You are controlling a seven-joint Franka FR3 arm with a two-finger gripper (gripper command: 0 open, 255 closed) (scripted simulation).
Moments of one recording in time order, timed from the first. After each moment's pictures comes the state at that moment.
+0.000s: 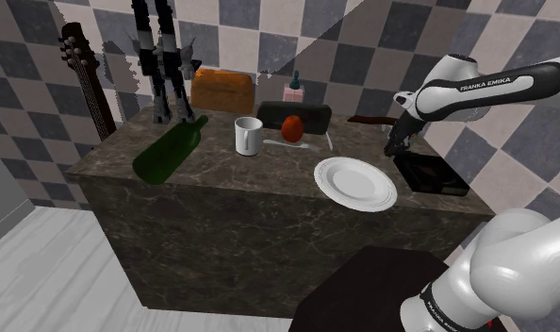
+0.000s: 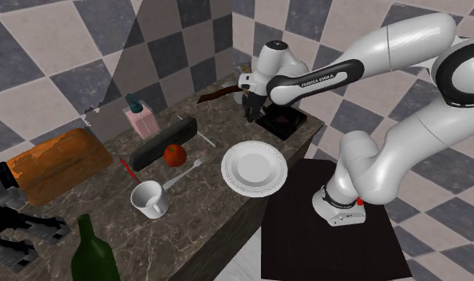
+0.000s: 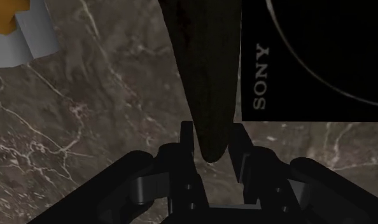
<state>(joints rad) 0.05 -0.46 -0.67 -2.54 -0.29 2.37 -1.16</state>
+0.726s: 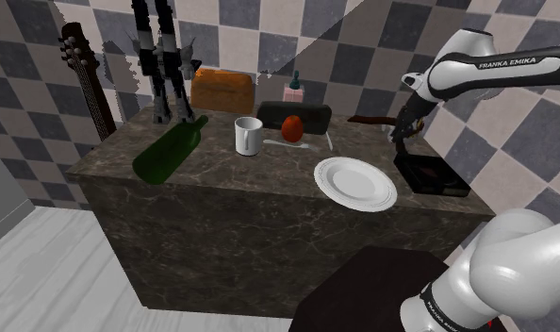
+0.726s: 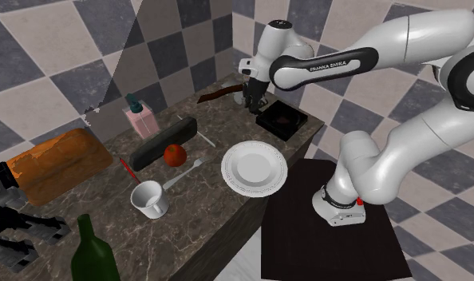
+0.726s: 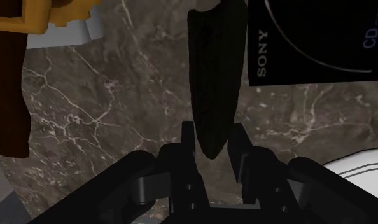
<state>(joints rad) 0.04 -0.53 -0.62 -2.44 -0.28 2.20 -1.14</state>
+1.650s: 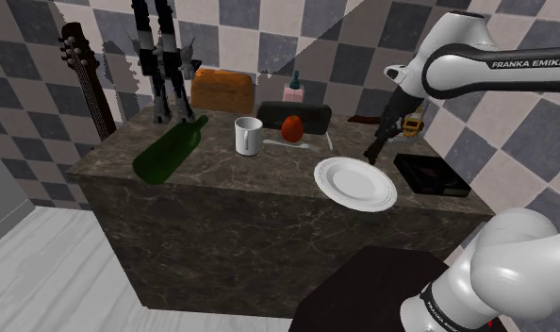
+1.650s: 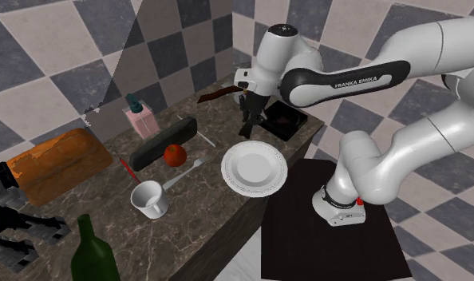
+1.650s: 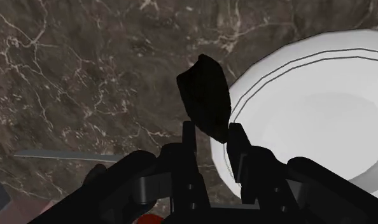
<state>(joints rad) 0.06 -0.68 -0.37 -2.52 -0.26 2.10 -0.90</state>
